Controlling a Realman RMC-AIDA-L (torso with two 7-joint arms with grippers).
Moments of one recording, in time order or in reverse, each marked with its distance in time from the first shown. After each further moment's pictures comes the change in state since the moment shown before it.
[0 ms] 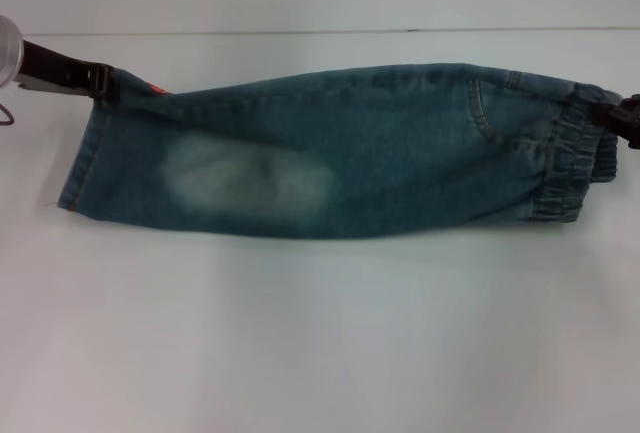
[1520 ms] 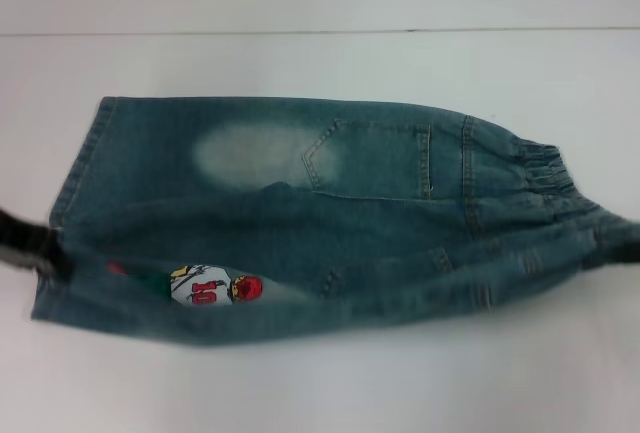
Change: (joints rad) left arm 0.105 0.061 0.017 0.054 0.049 0.551 -0.004; right arm -0.104 0.014 0.134 -0.242 -0.137 -0.647 -0.210
